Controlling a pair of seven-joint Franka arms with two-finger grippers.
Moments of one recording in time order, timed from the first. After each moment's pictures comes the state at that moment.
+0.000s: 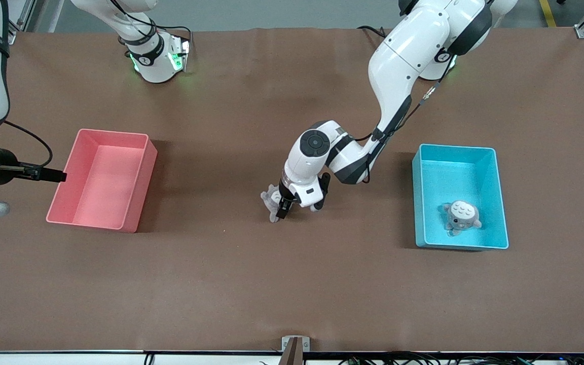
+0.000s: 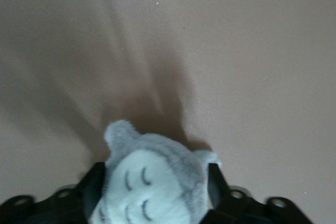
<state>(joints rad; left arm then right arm) -0.58 0.90 -0.25 -1.42 0.14 2.58 -2.08 -0.01 0.29 -0.10 -1.45 0.02 1.51 0.07</state>
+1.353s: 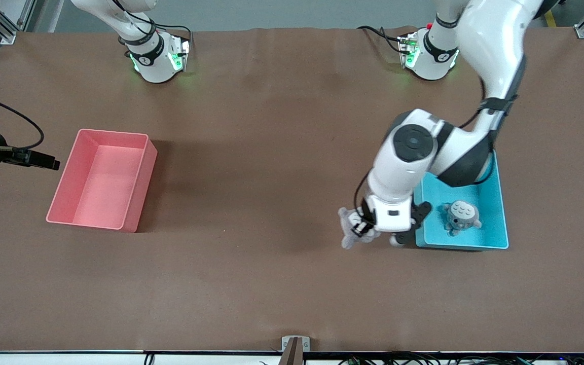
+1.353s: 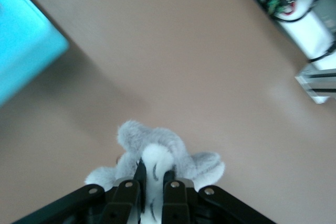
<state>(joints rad) -0.05 0.57 -0.48 -1.46 0.31 2.13 -1.30 -0.01 0.17 -0.08 -1.50 0.02 1.49 0.07</state>
